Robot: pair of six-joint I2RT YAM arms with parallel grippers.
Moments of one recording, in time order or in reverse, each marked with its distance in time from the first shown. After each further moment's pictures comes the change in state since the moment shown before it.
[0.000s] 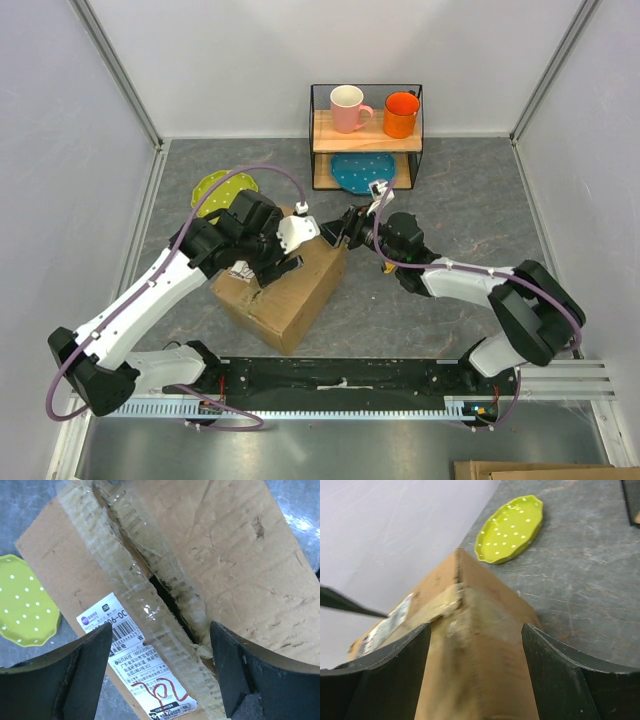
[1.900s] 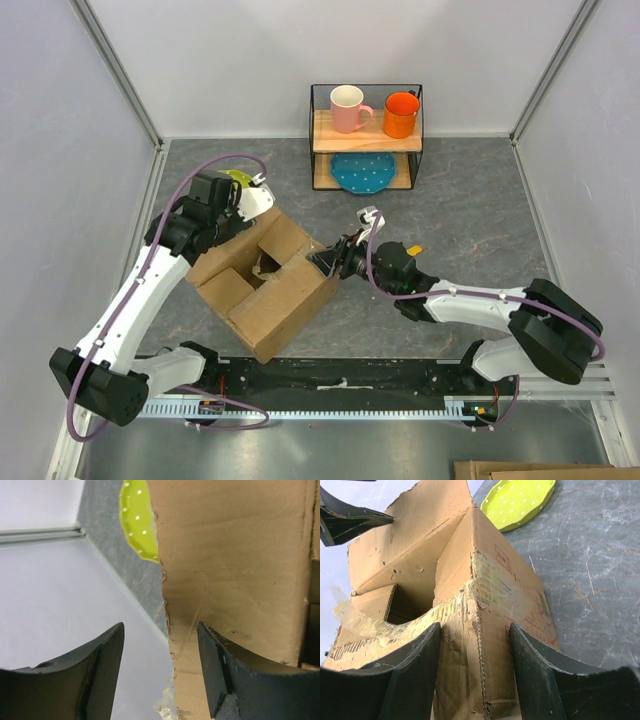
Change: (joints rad) left arm 0.314 -0.012 -0.008 0.159 -0.392 0.307; right arm 0.224 -0.133 -0.112 -0.074 0.200 -0.061
